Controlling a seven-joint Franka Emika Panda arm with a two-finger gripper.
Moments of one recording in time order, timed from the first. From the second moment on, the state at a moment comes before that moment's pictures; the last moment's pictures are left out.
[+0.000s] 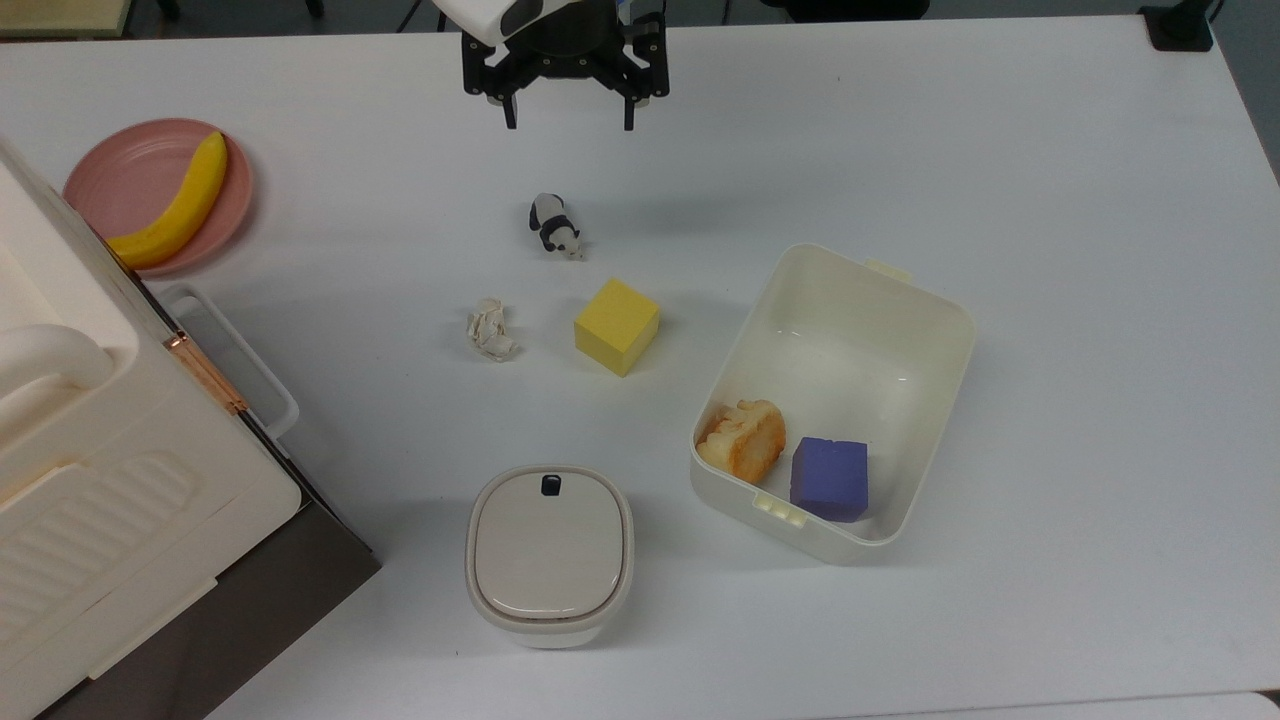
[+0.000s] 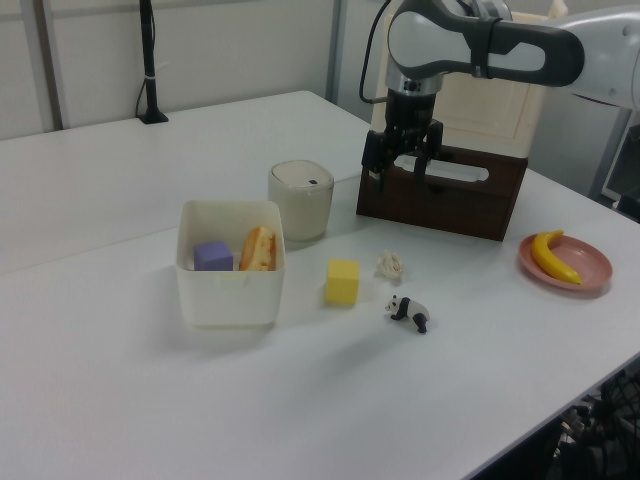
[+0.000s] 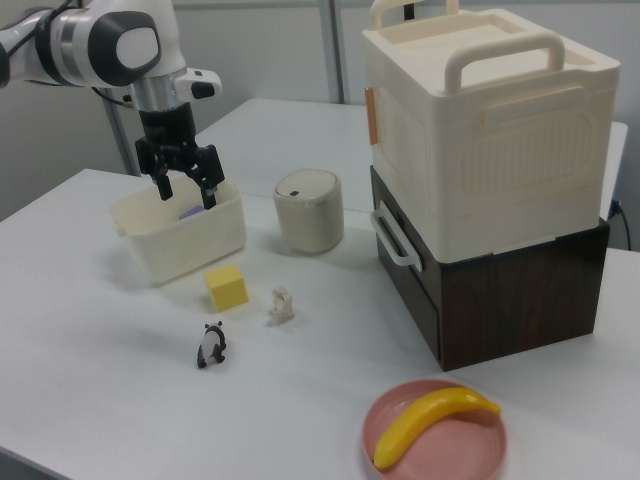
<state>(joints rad) 0.12 0.11 -0.04 -1.60 -0.01 1.68 0.07</state>
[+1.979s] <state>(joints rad) 0.12 0.30 -0.07 -1.58 -0.01 2.33 -0.08</state>
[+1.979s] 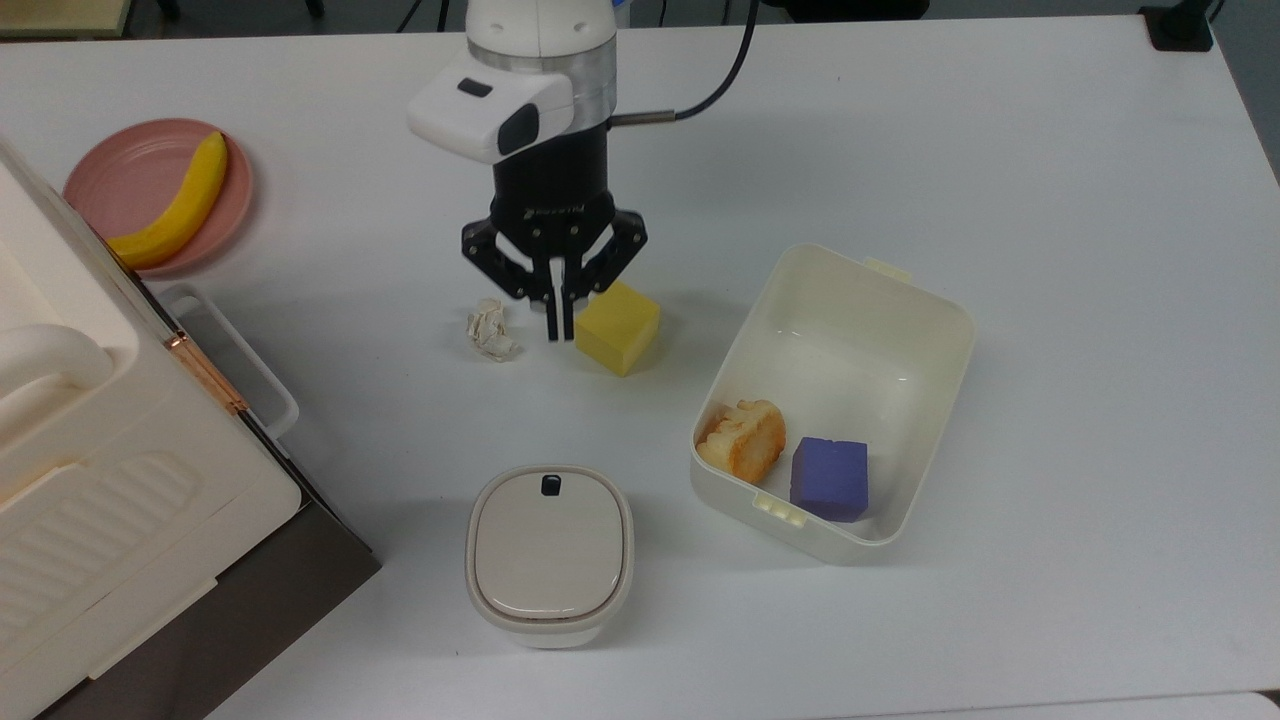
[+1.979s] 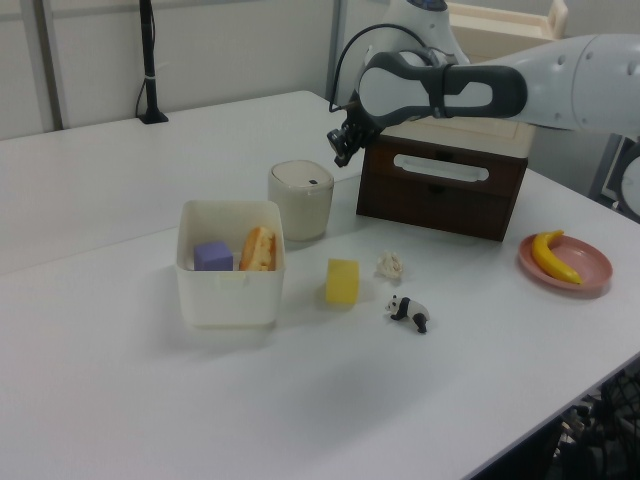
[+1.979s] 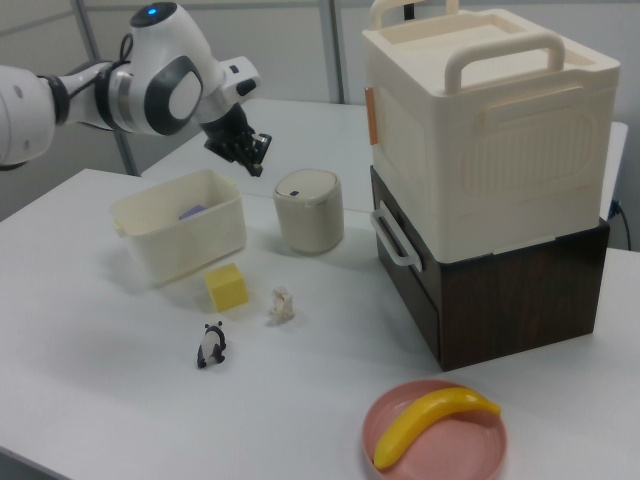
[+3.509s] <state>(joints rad) 0.13 0.64 -0.14 -1.31 -0.09 2.49 0.13</state>
